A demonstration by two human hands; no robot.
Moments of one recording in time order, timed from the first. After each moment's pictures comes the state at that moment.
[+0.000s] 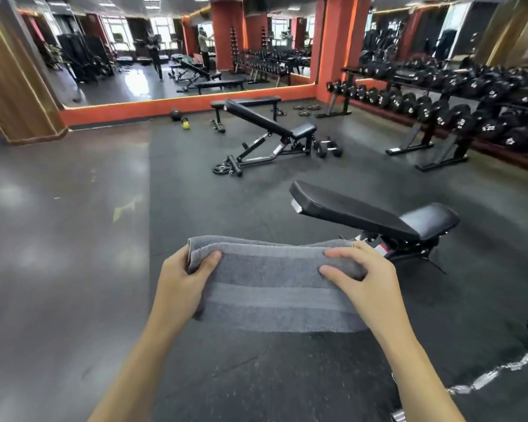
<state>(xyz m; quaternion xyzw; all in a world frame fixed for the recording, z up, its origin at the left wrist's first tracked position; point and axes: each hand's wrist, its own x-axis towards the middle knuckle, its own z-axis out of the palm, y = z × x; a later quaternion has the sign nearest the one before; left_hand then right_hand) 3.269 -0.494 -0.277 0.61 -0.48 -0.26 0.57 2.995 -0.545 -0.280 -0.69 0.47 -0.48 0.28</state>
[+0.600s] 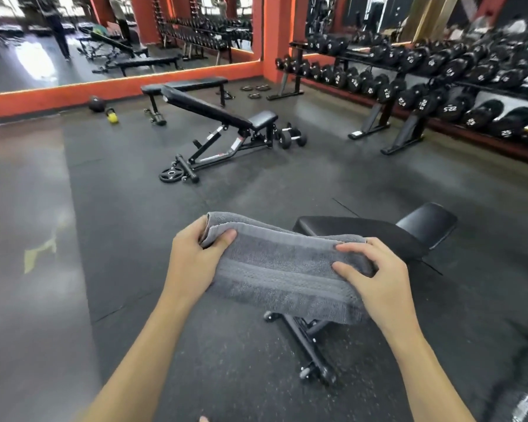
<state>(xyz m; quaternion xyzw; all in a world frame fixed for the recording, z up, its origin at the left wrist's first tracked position) 3.438 -0.988 -0.298 0.55 -0.59 -0.31 0.51 3.158 -0.950 -0.312 -0.63 0.58 -0.49 0.20</state>
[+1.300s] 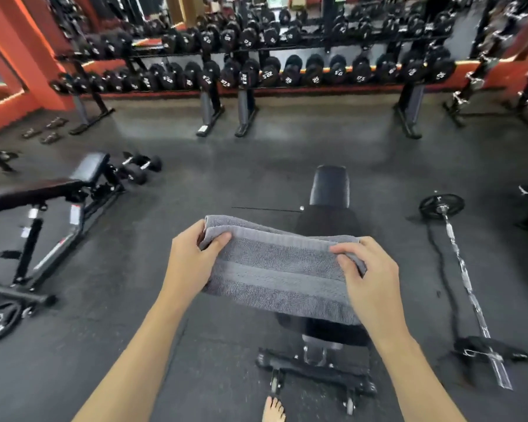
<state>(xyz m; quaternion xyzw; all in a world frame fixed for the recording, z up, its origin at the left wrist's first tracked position) 3.355 -1.463 -0.318 0.34 -0.80 -0.38 0.29 3.188 -1.235 -0.347 -0.35 0.77 -0.53 -0.02</state>
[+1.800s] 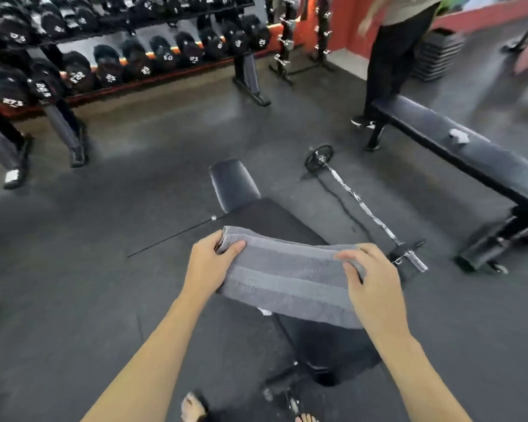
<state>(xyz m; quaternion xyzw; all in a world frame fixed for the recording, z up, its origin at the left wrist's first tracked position) 3.117 -1.646 -0.397 0.12 -0.85 -0.51 0.04 3.146 -1.369 -0.386 -0.03 0.91 -0.39 -0.16</state>
